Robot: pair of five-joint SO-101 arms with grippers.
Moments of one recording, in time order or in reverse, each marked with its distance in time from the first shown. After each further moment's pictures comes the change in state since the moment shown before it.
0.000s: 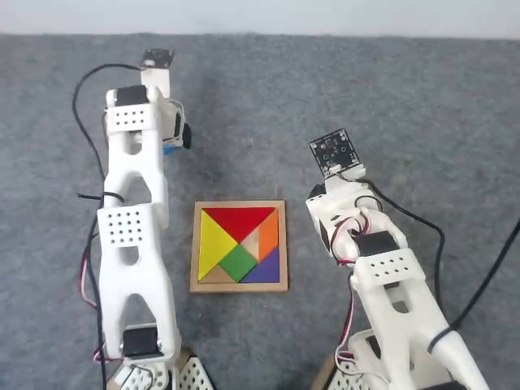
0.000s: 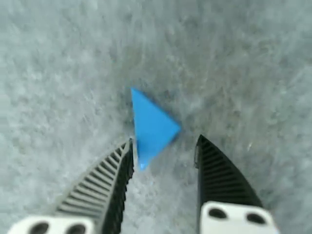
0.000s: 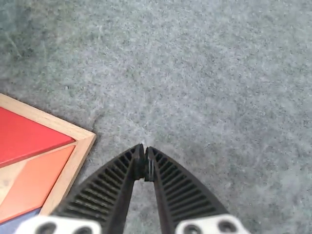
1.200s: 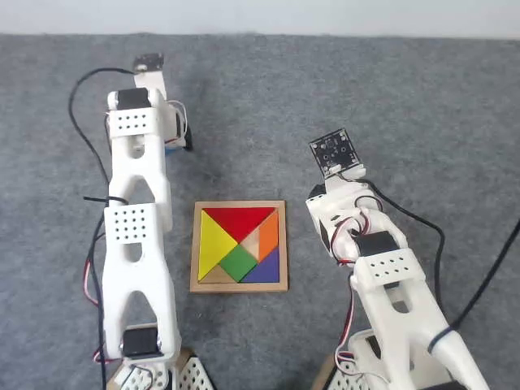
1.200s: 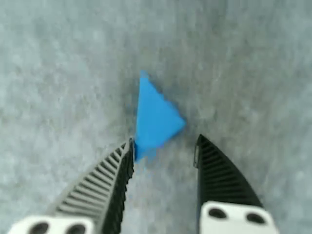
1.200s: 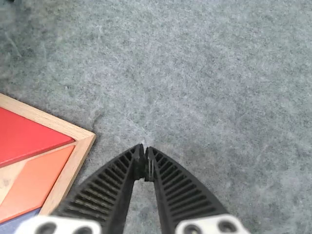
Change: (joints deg) left arm 0.0 8.0 -13.5 9.0 7.6; right arm 0.0 0.0 0.0 0.0 0.0
